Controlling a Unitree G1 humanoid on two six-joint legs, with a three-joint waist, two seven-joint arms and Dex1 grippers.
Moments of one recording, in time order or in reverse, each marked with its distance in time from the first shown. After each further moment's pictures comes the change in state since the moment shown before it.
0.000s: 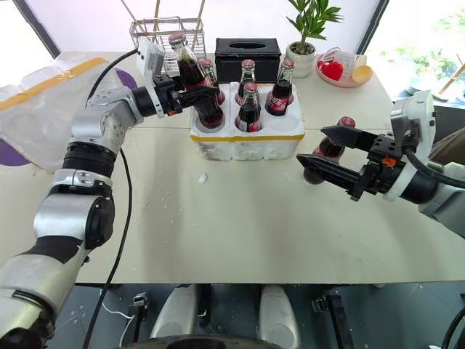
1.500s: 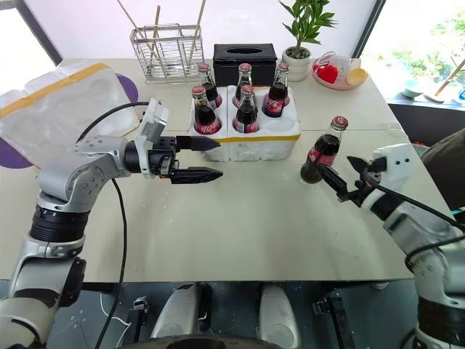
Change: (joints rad) left arm 0.463 0.148 -0.086 -0.897 -0.297 0.435 -0.098; right arm 0.065 0.351 0.189 0.253 -0.529 -0.248 -0.164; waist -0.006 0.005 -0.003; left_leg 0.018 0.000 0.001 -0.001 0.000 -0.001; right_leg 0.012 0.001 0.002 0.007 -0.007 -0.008
